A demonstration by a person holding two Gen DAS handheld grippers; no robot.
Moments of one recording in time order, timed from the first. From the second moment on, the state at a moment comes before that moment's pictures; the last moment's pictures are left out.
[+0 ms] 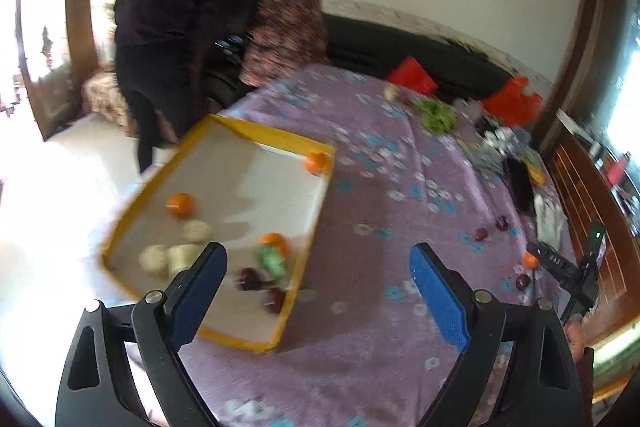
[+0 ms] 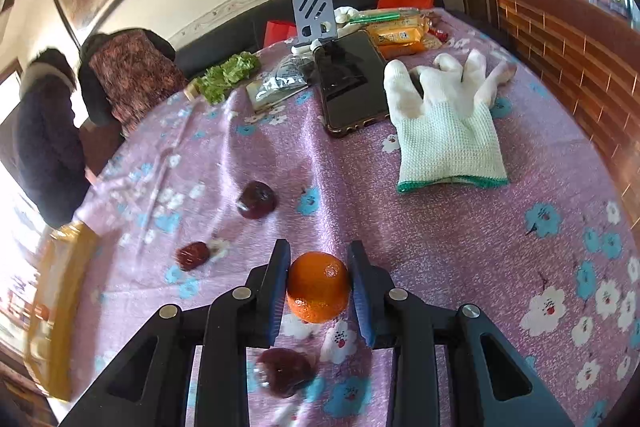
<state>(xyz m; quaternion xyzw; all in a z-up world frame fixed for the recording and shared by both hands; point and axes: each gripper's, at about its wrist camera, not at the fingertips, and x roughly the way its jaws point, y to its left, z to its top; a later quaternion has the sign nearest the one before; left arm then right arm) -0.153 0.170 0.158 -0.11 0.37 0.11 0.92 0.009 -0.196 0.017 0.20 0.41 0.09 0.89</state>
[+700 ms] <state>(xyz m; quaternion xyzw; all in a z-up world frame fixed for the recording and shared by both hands) 0.068 -0.036 0.017 0.03 0.47 -0.17 0.86 0.017 -0.222 0.013 0.28 0.41 0.12 0.86</state>
